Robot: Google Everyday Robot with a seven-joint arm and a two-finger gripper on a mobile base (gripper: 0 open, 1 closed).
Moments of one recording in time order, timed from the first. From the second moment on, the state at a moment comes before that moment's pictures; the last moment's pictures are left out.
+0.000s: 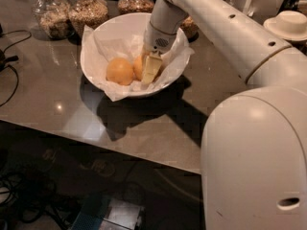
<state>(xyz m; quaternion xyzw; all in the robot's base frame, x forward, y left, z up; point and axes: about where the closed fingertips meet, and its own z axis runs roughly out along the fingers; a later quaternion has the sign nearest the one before) 0.674 0.025 0.834 -0.73 0.66 0.11 0.14</state>
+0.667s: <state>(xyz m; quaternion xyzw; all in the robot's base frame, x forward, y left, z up) 0.668 0.009 0.845 -0.71 0.68 0.10 0.16</state>
